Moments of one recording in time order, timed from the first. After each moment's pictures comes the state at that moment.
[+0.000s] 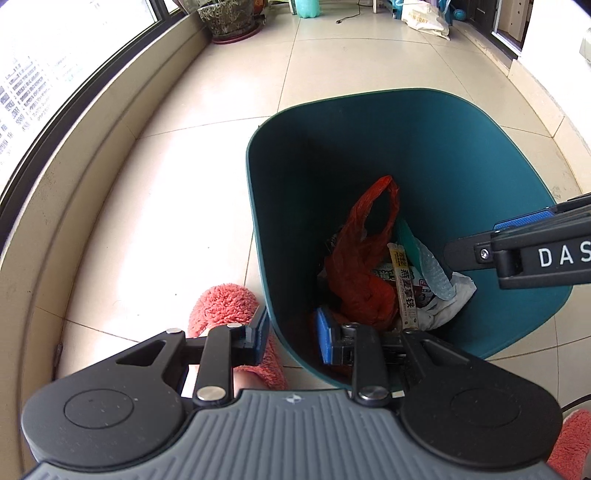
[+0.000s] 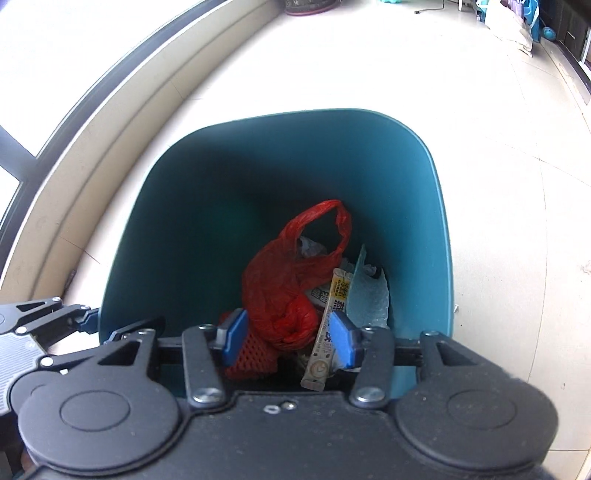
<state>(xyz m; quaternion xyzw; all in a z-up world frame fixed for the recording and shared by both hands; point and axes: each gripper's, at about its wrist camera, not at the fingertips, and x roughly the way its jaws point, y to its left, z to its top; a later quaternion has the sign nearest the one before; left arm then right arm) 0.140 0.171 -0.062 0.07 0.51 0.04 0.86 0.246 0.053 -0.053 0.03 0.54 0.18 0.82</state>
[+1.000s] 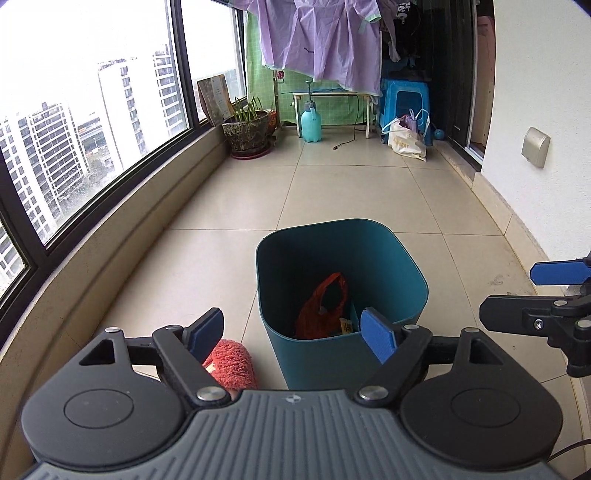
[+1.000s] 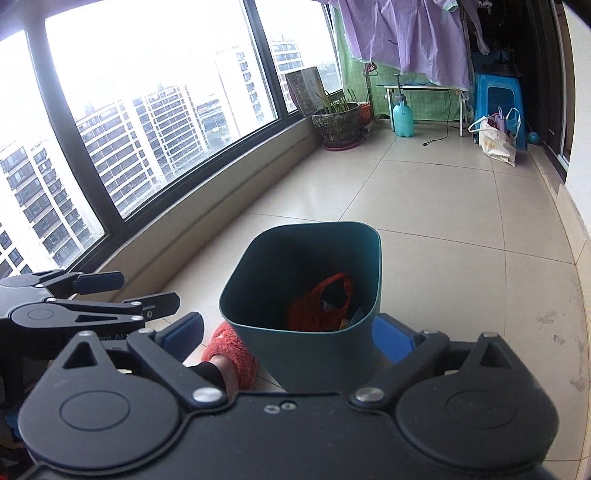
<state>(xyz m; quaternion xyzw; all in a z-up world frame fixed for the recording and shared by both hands) -0.021 0.136 0.044 0.03 0.33 0.03 0.94 0.073 -0.010 0.027 0.05 0.34 0.22 0.91</state>
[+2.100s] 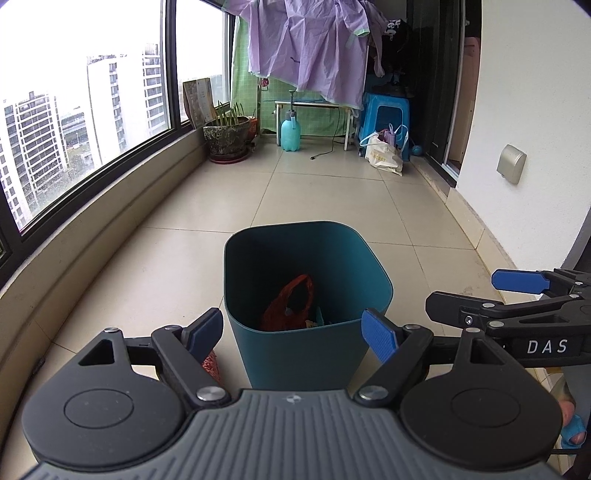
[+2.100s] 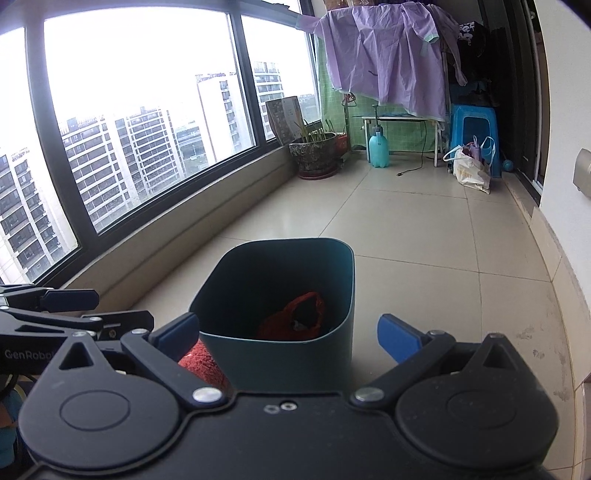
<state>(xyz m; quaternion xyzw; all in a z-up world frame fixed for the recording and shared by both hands) -0.039 0.135 0.031 -0.01 0.31 0.00 0.95 0.062 -0.010 0.001 0.04 0.29 0.18 0.94</state>
